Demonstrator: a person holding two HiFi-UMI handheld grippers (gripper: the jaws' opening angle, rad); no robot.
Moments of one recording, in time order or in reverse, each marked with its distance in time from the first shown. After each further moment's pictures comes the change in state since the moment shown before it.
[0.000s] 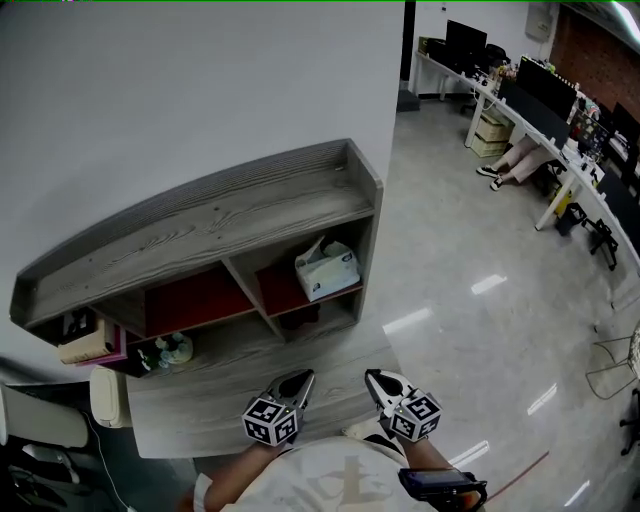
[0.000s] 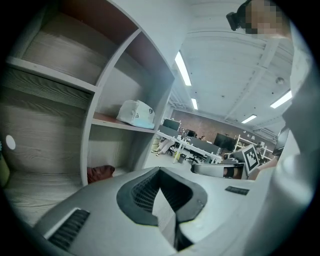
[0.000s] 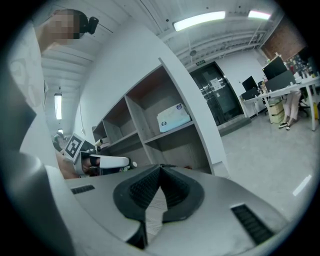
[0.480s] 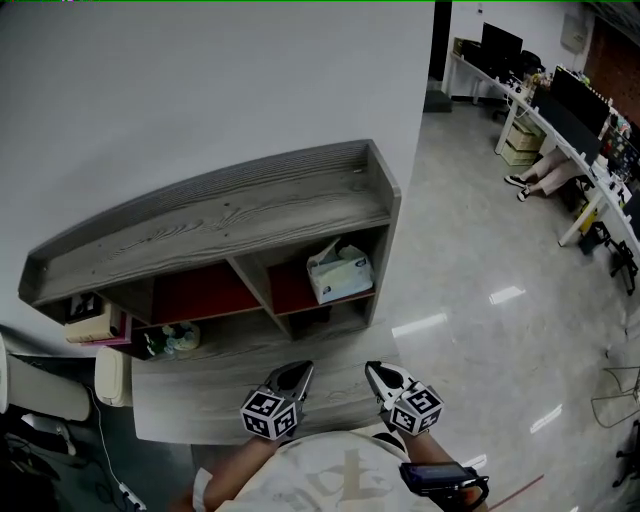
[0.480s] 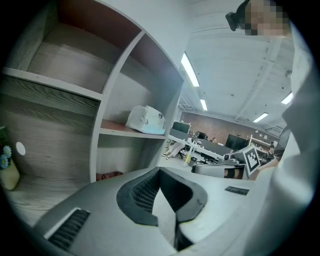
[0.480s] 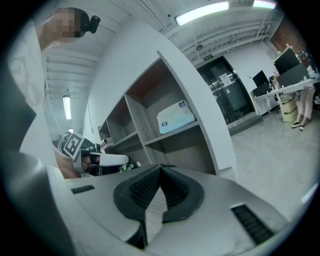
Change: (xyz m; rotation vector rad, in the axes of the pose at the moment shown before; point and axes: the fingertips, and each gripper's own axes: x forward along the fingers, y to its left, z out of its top) left arm 0.012 0.021 0.020 -0.010 -0.039 0.126; right arm 0.034 -0.020 0.016 -0.028 0.030 0.115
